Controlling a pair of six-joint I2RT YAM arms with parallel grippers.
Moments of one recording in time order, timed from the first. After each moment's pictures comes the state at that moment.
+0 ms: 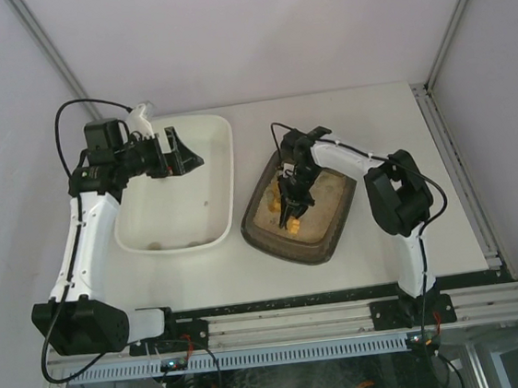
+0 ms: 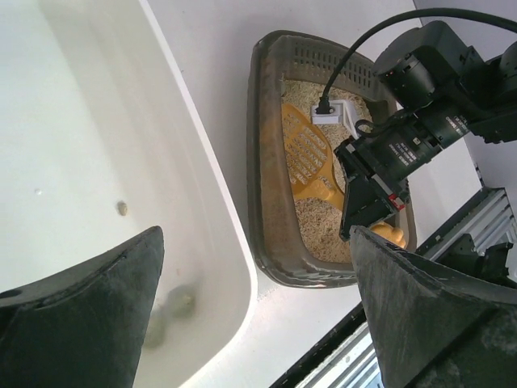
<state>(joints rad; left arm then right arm) -0.04 1.30 1.37 -0.69 0.63 -0.17 0.55 2.05 1.60 -1.14 -0.66 0.46</state>
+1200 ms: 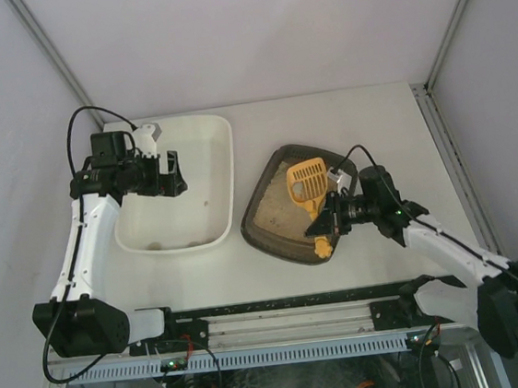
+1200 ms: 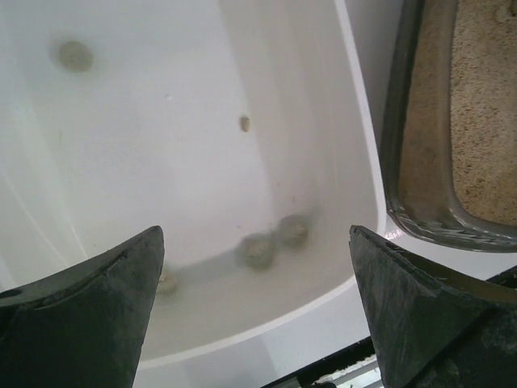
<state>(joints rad) -0.02 1.29 1.32 -0.87 0.34 0.10 0.40 1.15 0.62 -0.19 -0.83 0.66</state>
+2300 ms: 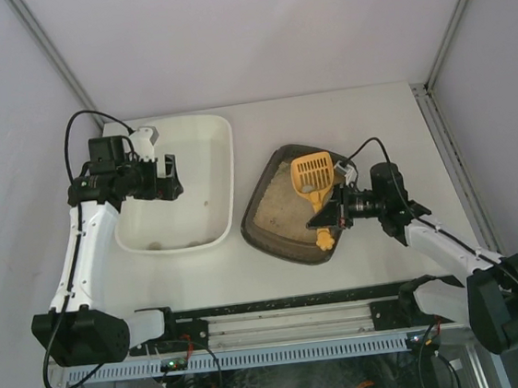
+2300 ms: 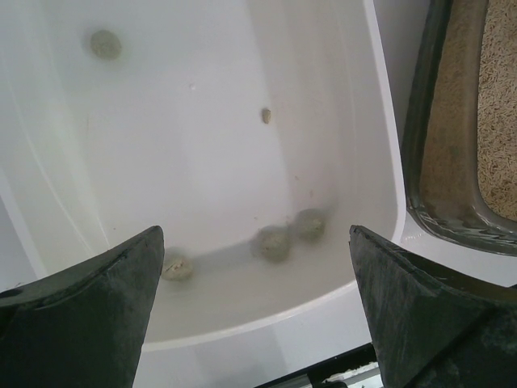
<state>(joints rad) -0.02 1.24 1.29 -0.88 0.26 0.12 0.31 1.10 0.51 0.10 -1.00 0.83</state>
